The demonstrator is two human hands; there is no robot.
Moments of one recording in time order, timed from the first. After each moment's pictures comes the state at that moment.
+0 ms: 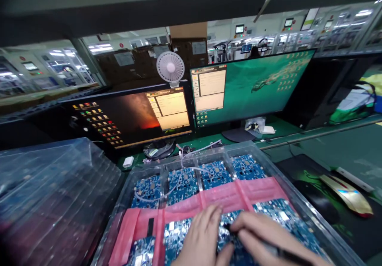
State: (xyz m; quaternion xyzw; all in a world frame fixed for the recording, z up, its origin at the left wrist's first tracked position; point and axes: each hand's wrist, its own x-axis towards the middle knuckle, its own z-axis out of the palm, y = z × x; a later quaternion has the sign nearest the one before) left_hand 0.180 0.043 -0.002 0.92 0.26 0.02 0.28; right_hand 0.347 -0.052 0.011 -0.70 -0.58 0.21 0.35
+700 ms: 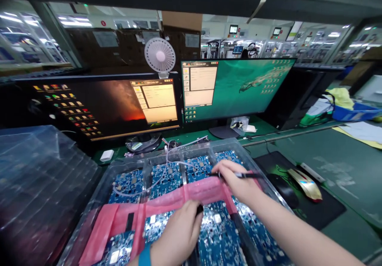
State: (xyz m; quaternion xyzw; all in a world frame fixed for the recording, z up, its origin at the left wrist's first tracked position) left_hand 0.184 0.061 -0.017 0.93 0.25 0.07 0.27; right_hand 0.375 0.006 0.027 -0.72 -0.46 0.26 0.45
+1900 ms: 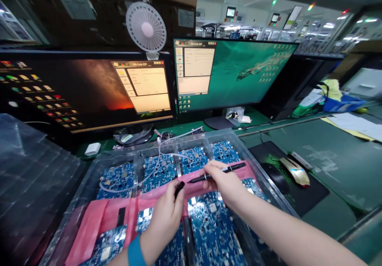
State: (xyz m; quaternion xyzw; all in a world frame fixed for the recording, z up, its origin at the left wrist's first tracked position) left_hand 0.184 0.080 -0.030 0.84 0.37 0.18 0.36; right_hand 0.344 0.018 0.012 -0.60 -0.24 0.47 0.60
